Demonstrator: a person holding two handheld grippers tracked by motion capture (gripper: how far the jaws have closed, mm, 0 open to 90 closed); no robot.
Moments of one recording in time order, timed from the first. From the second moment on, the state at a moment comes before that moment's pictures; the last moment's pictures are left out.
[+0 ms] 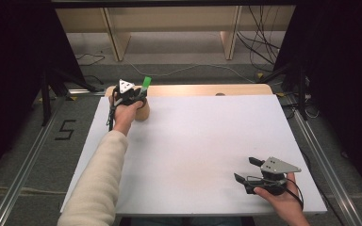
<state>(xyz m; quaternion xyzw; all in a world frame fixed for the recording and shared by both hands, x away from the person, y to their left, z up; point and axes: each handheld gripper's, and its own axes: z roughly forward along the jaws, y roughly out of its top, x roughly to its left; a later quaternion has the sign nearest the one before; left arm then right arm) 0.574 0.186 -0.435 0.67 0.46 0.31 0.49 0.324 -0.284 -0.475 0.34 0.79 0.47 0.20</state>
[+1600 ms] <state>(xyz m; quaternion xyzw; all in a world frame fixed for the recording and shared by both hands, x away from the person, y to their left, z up) 0.579 0.188 -0.445 0.68 0.45 0.32 0.48 0.323 -0.284 -0.475 0.34 0.79 0.47 0.20</state>
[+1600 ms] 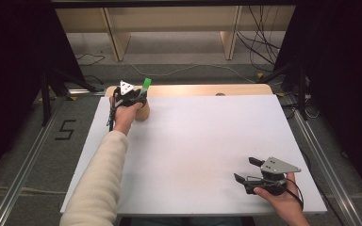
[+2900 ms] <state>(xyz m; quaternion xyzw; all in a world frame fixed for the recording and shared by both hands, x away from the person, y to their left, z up) 0.570 0.186 -0.445 0.71 0.44 0.34 0.45 0.324 -0.284 -0.476 0.34 0.79 0.47 0.20</state>
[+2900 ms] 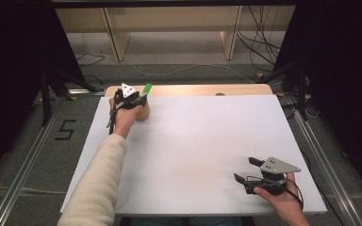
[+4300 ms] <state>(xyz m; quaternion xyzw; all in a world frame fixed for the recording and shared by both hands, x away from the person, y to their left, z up) 0.550 0.197 -0.430 0.72 0.48 0.31 0.40 0.323 -0.283 -0.475 0.34 0.79 0.46 0.20</state>
